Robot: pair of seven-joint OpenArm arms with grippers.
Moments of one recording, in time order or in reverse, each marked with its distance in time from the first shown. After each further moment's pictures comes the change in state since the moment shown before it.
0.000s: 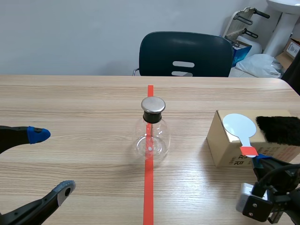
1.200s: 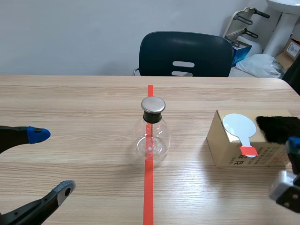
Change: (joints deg) left arm 0.0 0.0 0.0 0.0 0.0 0.0 0.0; right arm -6.1 7.7 3.2 6.5 11.5 -10.1 -0.6
